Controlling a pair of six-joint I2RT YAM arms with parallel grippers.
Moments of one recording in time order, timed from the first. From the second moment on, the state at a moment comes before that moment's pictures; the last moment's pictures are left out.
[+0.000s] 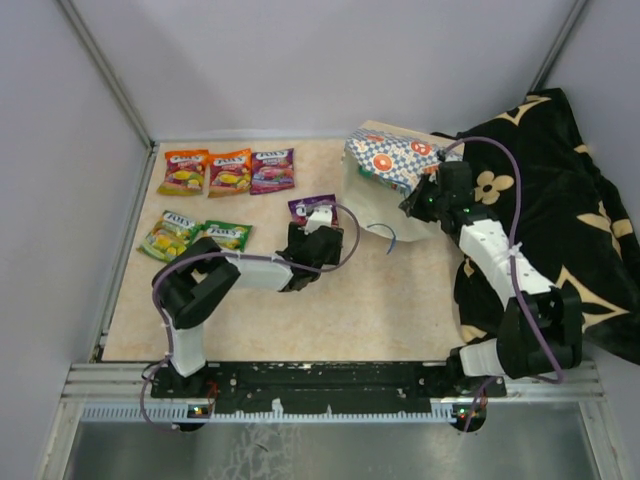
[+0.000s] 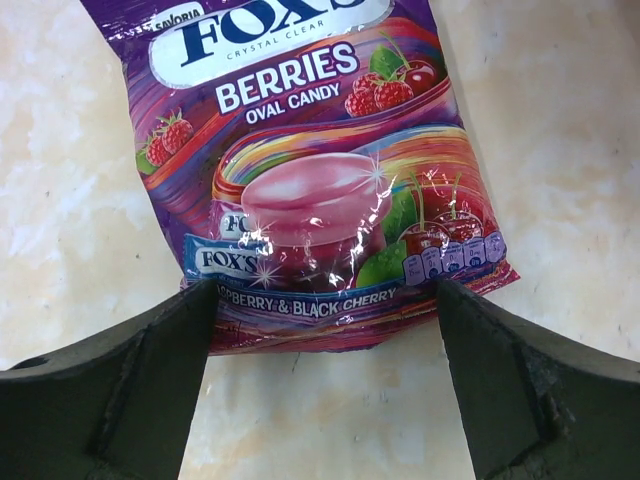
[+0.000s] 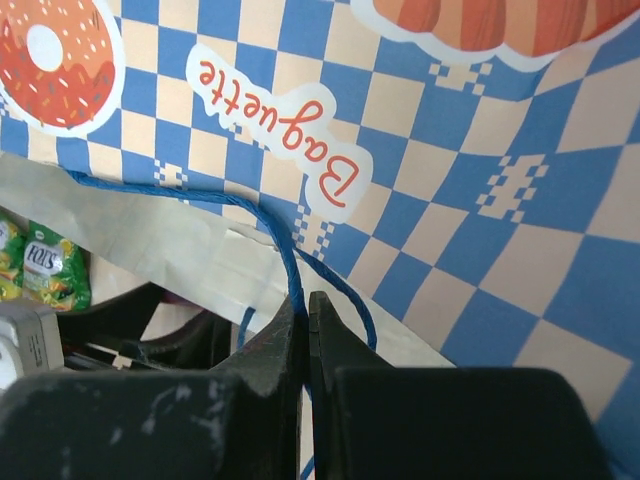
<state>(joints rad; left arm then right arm) -0.89 1.88 0.95 0.25 -0.67 -0.39 0.17 1.38 1.01 -0.25 -0.18 0.53</state>
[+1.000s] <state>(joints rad) -0.61 2.21 1.50 0.17 -0.20 -0.29 0.05 1.21 1.18 -0.40 -0.04 0.53</state>
